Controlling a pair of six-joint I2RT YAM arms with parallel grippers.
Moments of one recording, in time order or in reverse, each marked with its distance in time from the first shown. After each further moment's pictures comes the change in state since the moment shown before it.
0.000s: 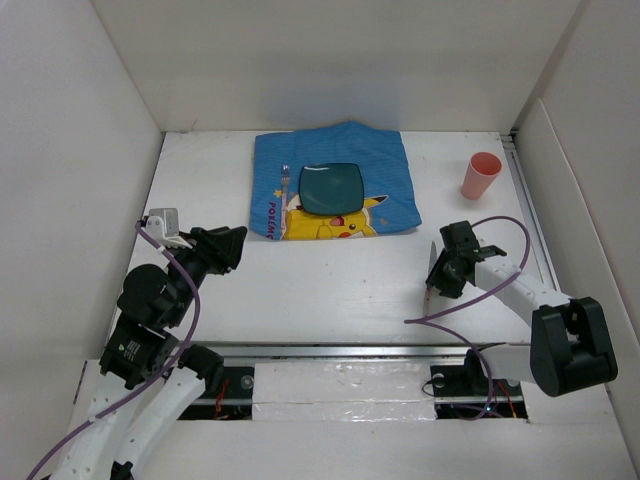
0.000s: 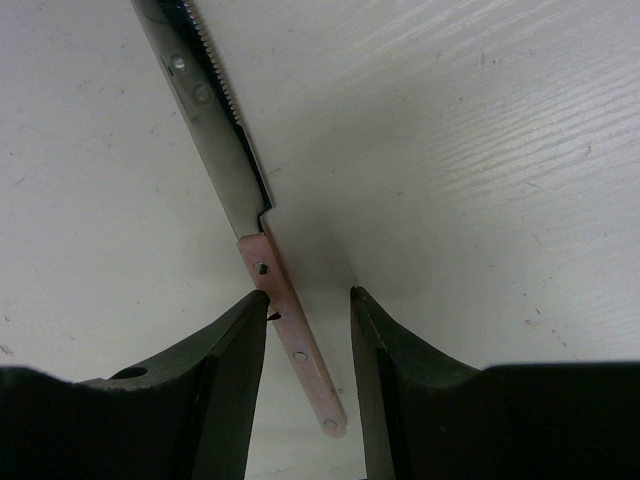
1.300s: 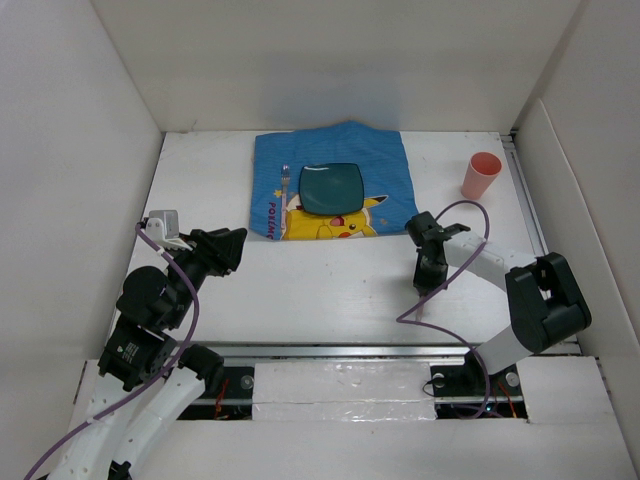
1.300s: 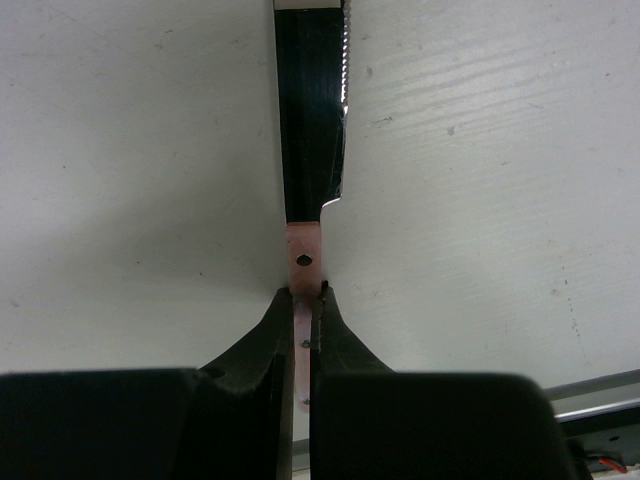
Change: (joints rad) left arm -0.029 -0.011 0.000 -0.011 -0.023 0.006; right arm 0.185 0.256 0.209 -0.181 0.060 -0.071
